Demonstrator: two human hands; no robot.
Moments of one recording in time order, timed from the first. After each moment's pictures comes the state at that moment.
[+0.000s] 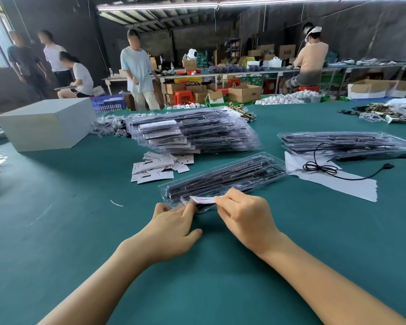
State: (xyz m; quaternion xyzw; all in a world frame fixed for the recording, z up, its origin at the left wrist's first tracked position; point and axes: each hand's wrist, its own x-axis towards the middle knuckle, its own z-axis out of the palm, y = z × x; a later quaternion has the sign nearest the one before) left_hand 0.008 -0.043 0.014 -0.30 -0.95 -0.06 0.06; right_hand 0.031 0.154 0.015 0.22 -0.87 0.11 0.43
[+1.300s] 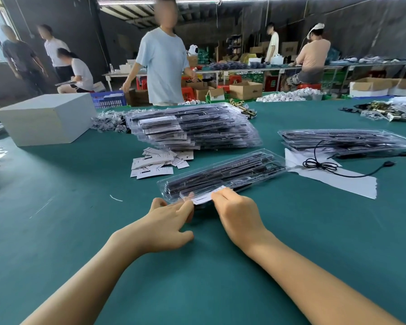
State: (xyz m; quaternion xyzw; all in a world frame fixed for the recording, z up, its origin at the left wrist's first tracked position) left_hand 0.007 -0.053 0.023 -0.33 -0.94 -0.05 0.00; right_hand 0.023 0.138 0.007 0.16 -0.92 0.13 0.32
